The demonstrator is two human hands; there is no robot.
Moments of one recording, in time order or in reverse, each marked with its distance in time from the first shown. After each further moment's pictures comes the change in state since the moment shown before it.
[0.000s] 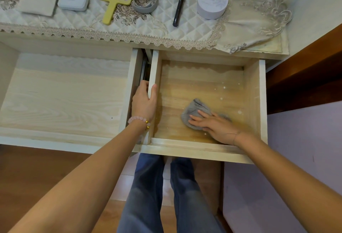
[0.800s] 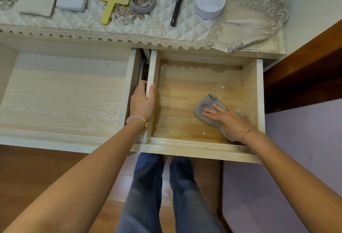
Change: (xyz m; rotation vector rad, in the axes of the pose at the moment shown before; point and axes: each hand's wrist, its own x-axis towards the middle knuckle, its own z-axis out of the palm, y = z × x) left_hand 0.001 -0.002 0.000 0.006 -0.009 -0.014; right_hand -0.016 0.036 -0.004 -0.086 0.055 0.160
